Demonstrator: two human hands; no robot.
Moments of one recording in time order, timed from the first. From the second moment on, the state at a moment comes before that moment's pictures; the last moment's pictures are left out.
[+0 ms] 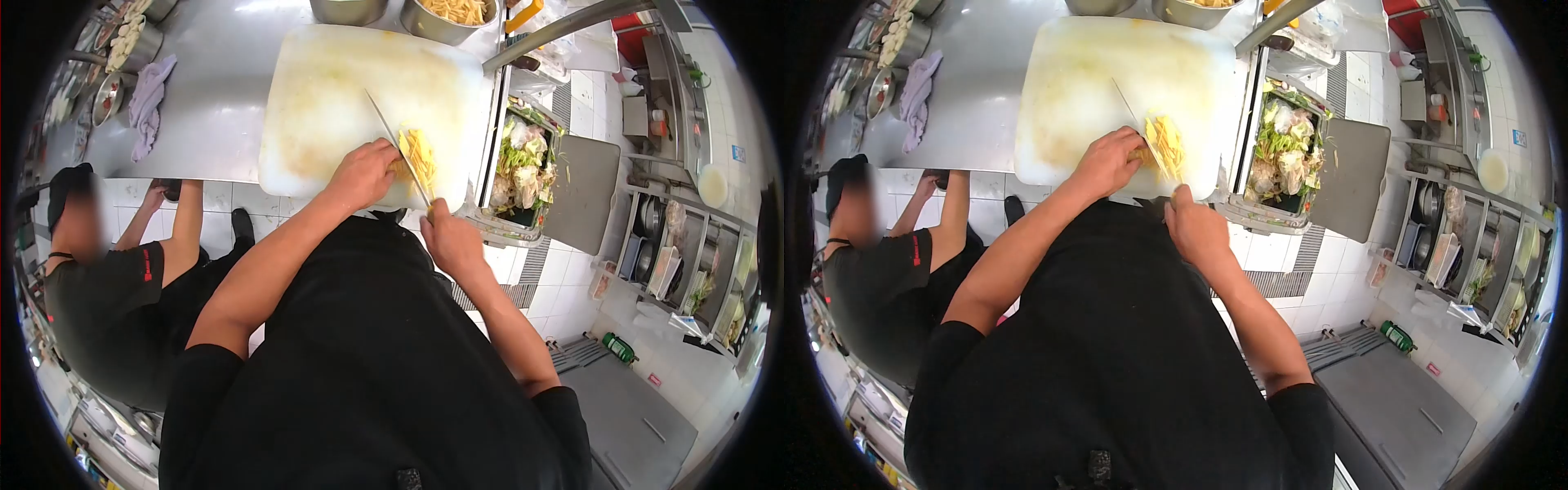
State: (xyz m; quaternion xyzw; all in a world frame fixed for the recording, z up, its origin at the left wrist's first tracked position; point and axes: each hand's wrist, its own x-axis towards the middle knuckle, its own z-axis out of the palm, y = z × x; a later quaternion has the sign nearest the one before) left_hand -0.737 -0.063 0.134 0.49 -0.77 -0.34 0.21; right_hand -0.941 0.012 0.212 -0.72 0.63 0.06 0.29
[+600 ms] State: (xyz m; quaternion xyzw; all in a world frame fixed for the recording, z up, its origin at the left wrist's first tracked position) left_hand -0.736 -0.063 0.130 0.50 -0.76 -0.35 0.22; right_hand -0.932 0.006 0.201 -0.71 0.64 0.03 0.31
